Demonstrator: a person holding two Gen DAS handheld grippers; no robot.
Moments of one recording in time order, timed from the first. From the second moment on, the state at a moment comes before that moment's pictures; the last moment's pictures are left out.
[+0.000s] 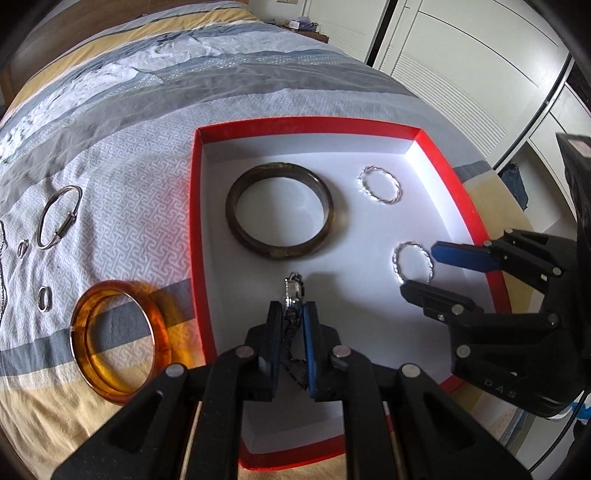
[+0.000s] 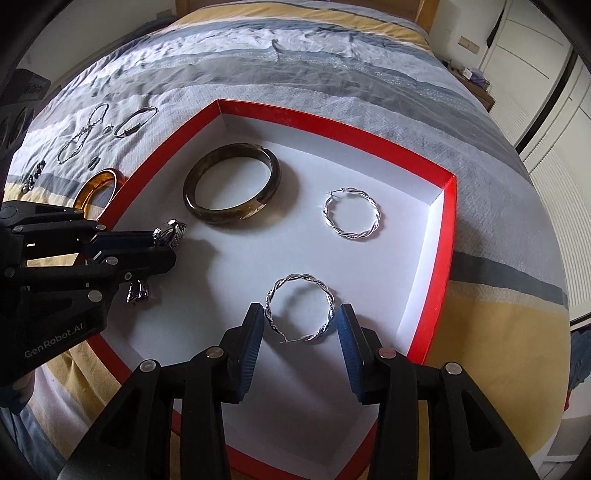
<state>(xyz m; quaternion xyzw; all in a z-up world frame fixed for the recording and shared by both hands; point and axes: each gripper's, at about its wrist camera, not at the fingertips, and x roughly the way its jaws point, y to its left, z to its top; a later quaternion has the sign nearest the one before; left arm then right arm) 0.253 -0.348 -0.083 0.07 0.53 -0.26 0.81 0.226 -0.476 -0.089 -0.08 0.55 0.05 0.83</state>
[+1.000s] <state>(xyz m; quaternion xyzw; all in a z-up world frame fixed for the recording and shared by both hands) 0.107 -0.096 0.167 0.03 0.33 -0.14 0.93 0.063 -0.395 0.108 -0.01 0.39 0.04 0.92</state>
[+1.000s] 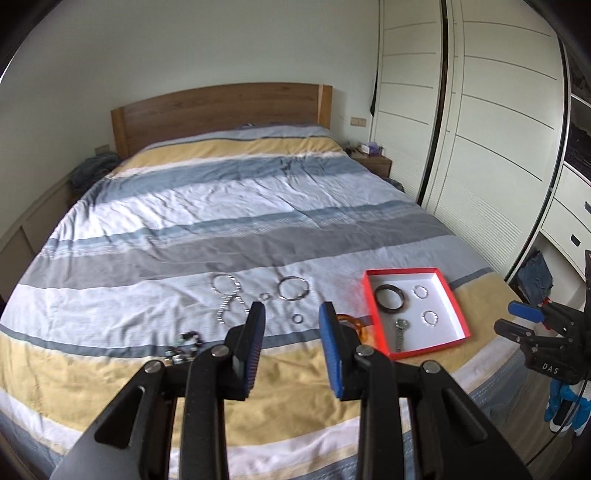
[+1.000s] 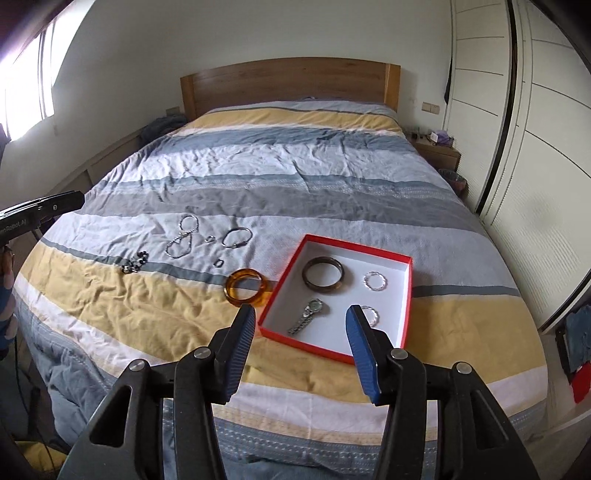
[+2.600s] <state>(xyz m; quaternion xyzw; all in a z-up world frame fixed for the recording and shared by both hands) 0.151 0.089 0.026 -0.05 0.41 0.02 0.91 0.135 -0.269 0.015 -0.01 0.43 0.11 0.90</state>
